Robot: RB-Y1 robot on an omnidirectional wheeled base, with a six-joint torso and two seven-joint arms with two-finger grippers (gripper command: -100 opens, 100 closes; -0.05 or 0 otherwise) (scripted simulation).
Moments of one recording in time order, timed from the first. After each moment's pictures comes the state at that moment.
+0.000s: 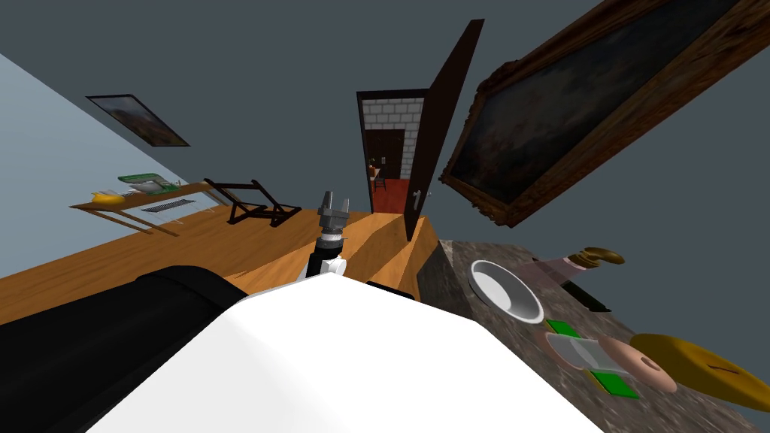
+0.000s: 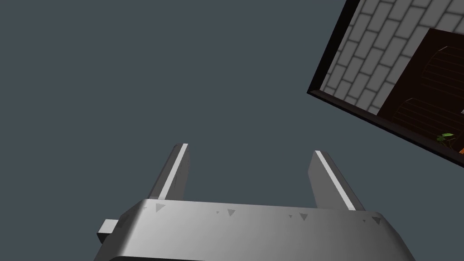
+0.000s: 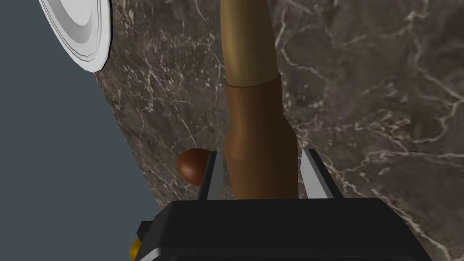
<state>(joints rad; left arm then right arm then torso) 0.49 0.04 -0.07 -2.30 0.02 -0.54 0.17 1.93 -1.32 -0.36 -1.92 0.21 0.33 0.35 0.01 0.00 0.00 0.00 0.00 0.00</state>
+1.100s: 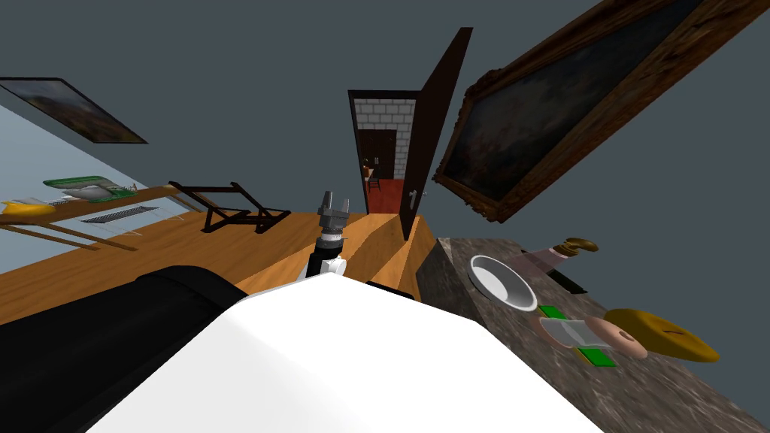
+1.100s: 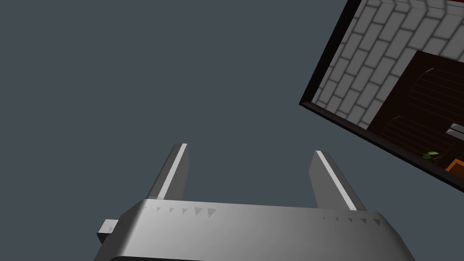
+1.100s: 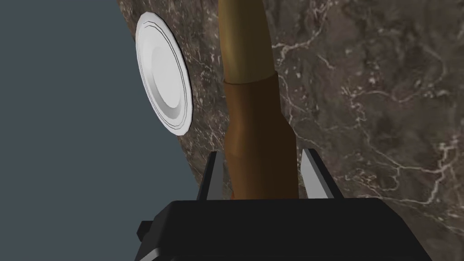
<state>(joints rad) 0.49 0.04 -0.07 -2.30 0.02 -0.54 0.17 2.02 -1.09 -0.44 -1.98 0.22 0.41 0.43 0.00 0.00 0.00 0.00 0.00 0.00</state>
